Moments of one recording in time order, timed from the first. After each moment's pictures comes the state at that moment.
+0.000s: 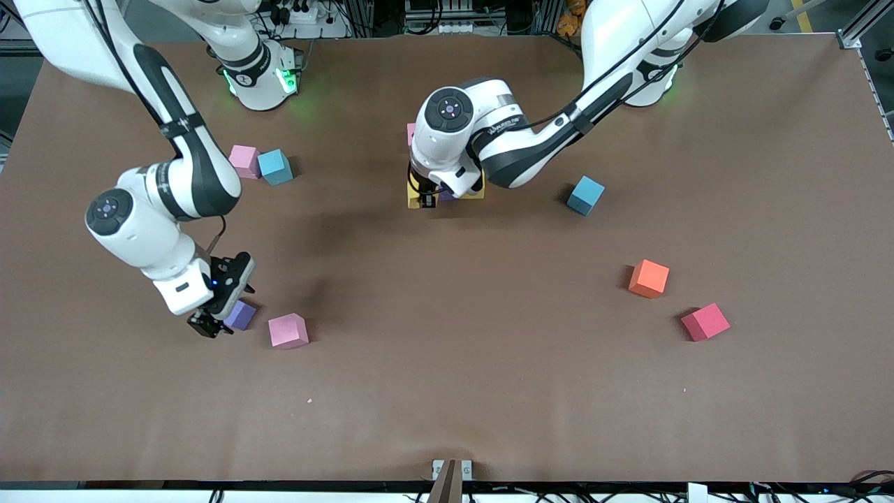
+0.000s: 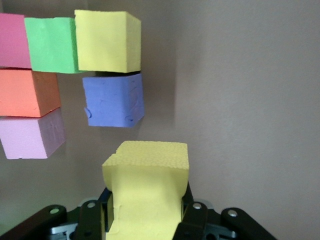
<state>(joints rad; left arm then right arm) -0.27 0.71 -0.81 -1.61 0.32 2.20 -2.74 -0.13 0.43 0.27 -1.91 -0.04 2.55 -1.19</state>
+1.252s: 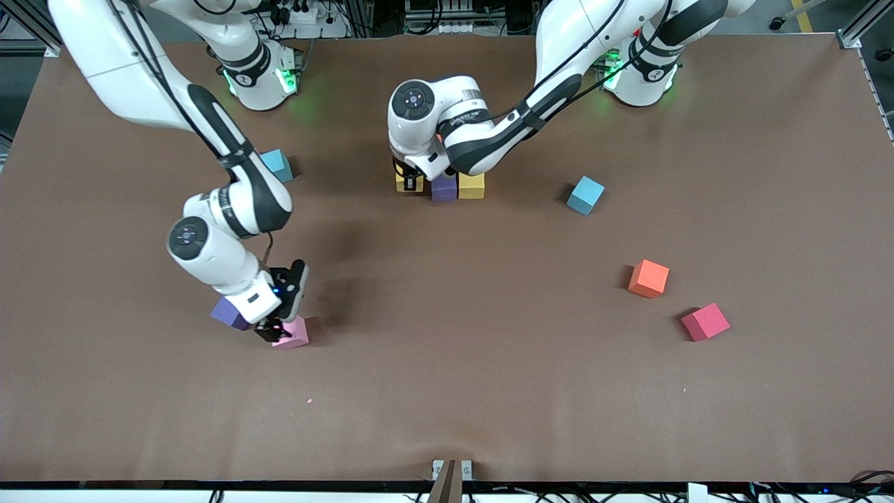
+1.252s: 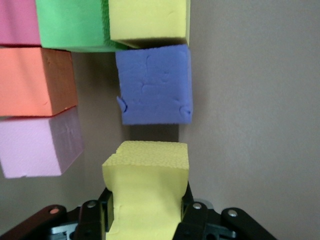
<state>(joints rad) -0.49 0.78 -0.66 -1.62 0.31 2.26 -2.79 0.03 0.59 0.23 -1.86 -0.07 2.63 -1.21</state>
